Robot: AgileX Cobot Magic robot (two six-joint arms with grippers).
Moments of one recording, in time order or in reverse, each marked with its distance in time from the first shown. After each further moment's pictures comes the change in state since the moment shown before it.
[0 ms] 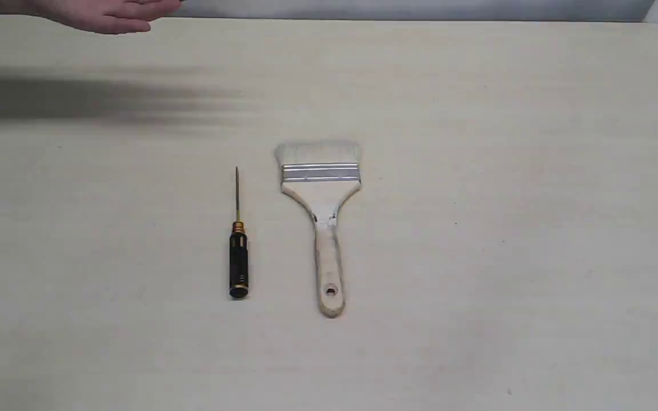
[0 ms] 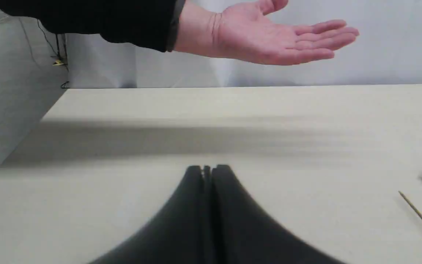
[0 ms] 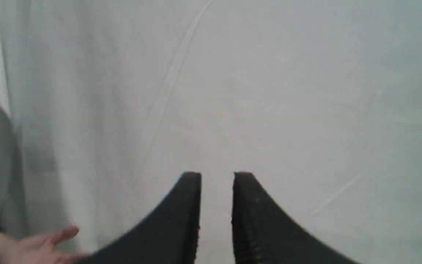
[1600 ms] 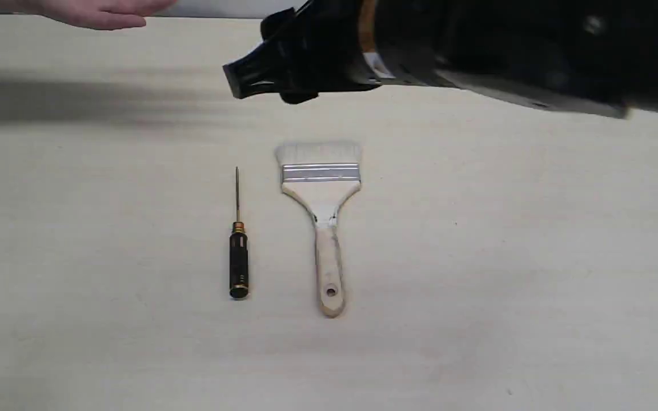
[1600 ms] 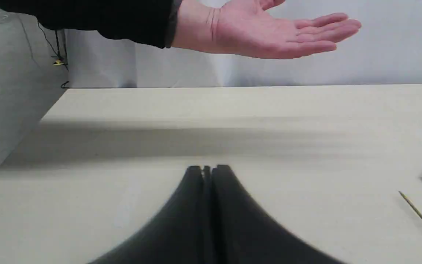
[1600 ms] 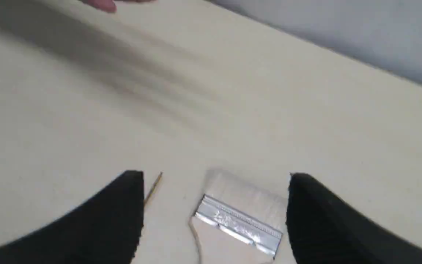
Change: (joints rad) left arm 0.000 0.000 0.000 0.000 0.000 0.000; right arm 0.959 1.326 -0.844 0.368 0.906 -0.448
